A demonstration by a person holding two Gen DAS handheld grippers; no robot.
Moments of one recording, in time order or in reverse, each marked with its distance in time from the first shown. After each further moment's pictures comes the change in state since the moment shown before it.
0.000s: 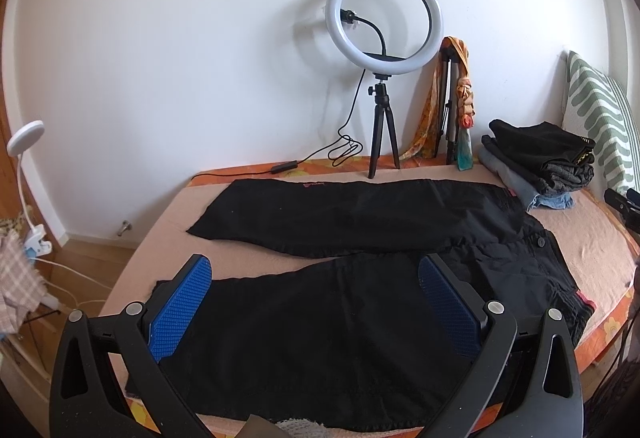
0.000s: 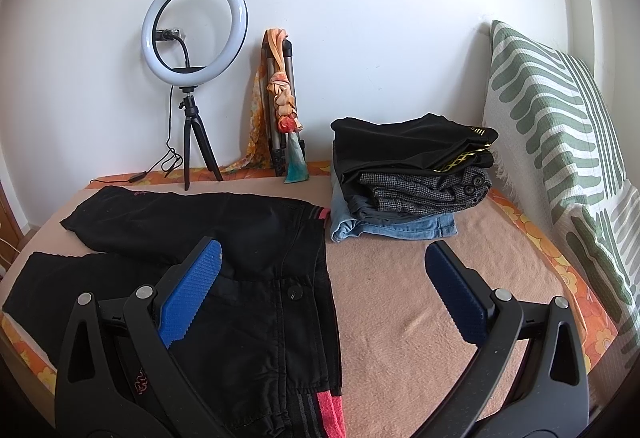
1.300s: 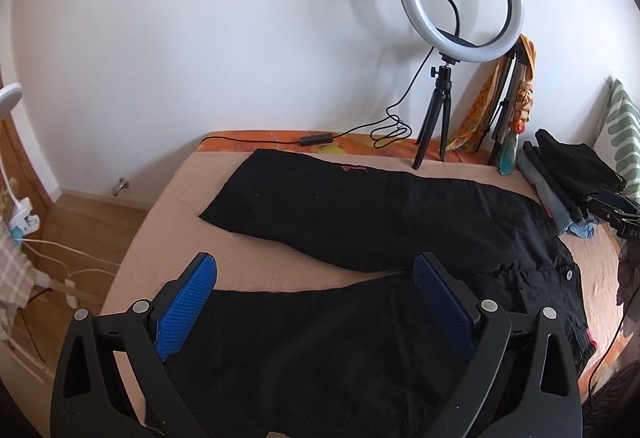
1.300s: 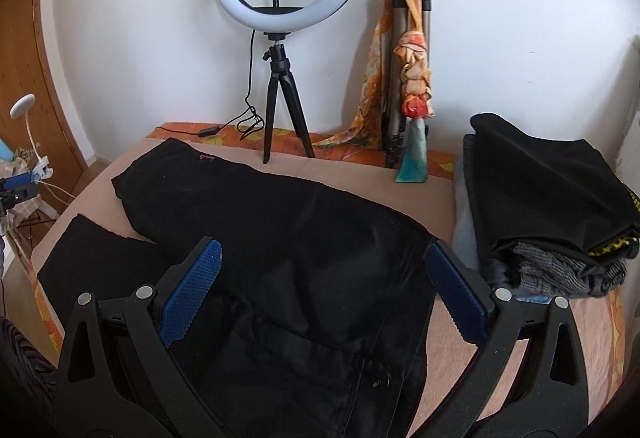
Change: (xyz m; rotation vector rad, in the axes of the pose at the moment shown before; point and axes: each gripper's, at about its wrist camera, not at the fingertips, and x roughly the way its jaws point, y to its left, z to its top) left arm 0.084 0.079 0.050 -0.118 0.201 -0.009; right arm 0.137 0.077 0.072 -0.198 0.239 0.365
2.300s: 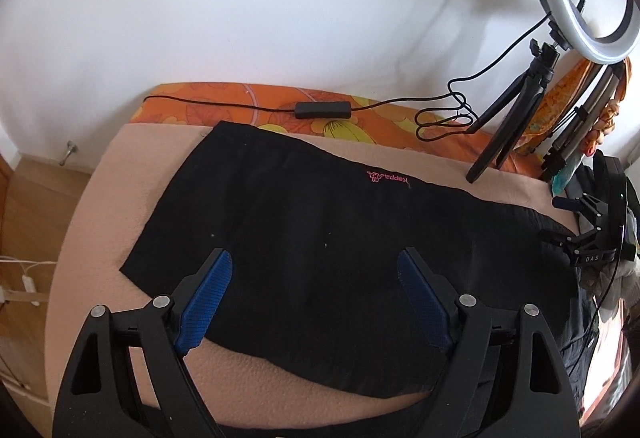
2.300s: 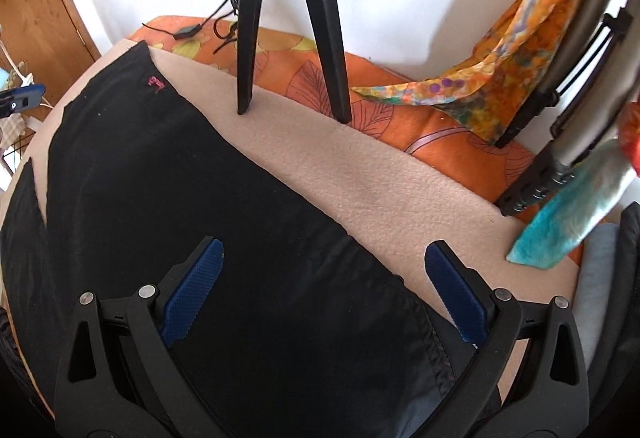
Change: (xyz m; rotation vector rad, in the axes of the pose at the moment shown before) left arm 0.204 0.026 0.073 -0.082 0.272 -0.089; right arm 0.264 -0.001 0.061 -0.222 0.394 0.157
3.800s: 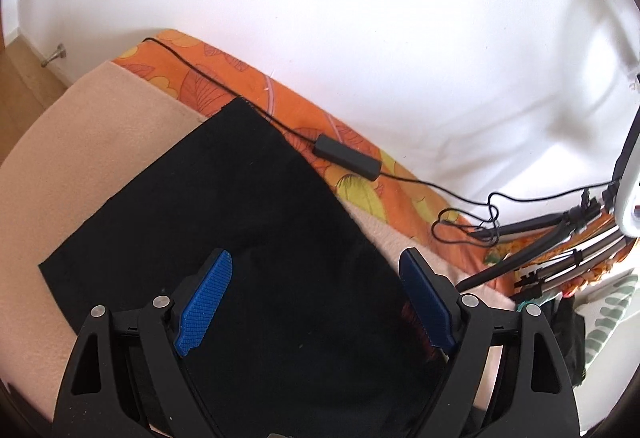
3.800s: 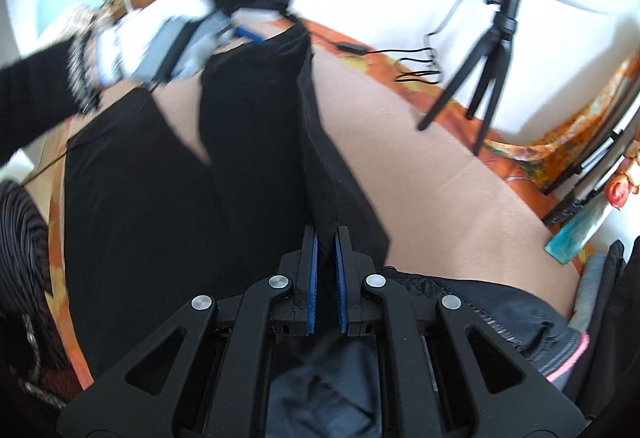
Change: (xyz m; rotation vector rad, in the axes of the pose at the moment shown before) left arm 0.055 0.049 0.048 -0.416 -0.024 -0.167; right arm -0.105 0.149 -0.073 -0.311 -0.121 0.092
